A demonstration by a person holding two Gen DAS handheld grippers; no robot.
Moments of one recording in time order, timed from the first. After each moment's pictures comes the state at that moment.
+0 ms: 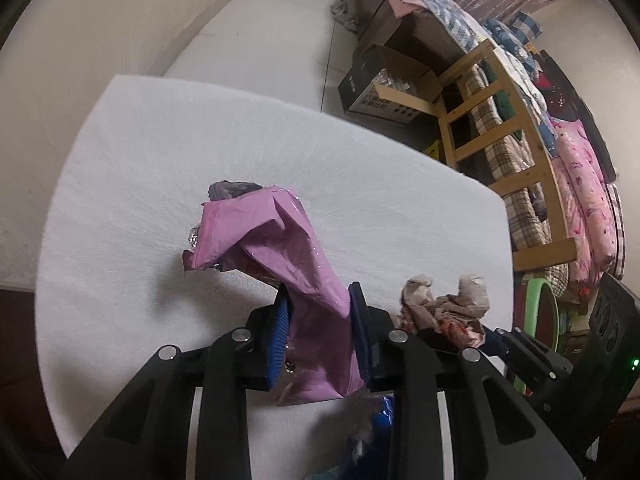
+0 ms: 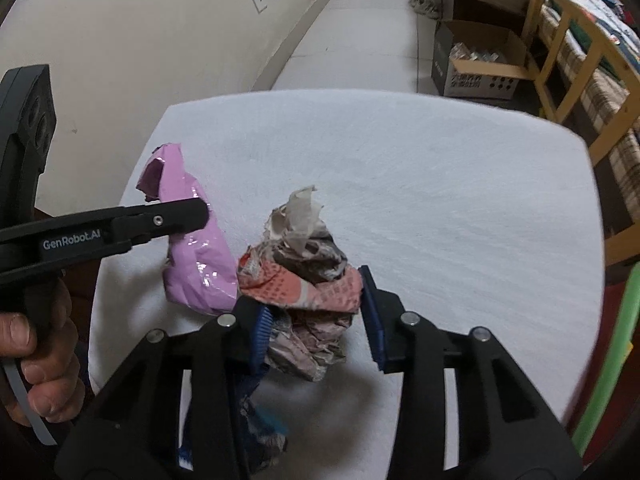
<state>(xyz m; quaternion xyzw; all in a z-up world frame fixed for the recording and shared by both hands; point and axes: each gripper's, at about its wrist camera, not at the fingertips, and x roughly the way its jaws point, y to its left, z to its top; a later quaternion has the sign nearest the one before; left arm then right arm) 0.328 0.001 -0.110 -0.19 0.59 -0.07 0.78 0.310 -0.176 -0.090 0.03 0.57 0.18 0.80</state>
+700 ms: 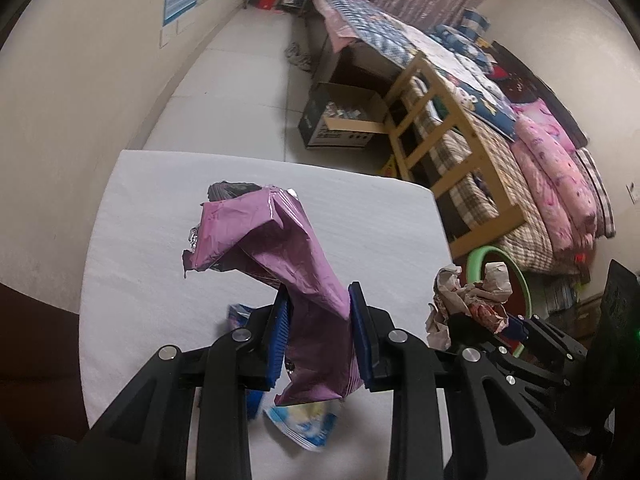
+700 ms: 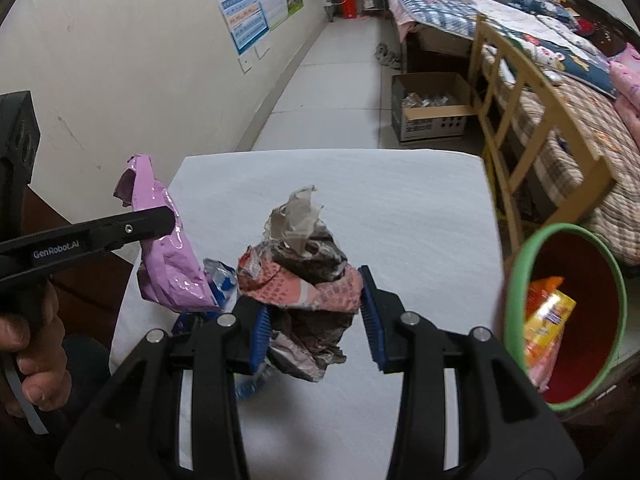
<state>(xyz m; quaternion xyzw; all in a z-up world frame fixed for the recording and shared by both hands) 0.245 -0.039 0.003 -0.13 0.52 -0.12 0.84 0.219 -0.241 0.009 0.04 0.49 0.13 0.86</state>
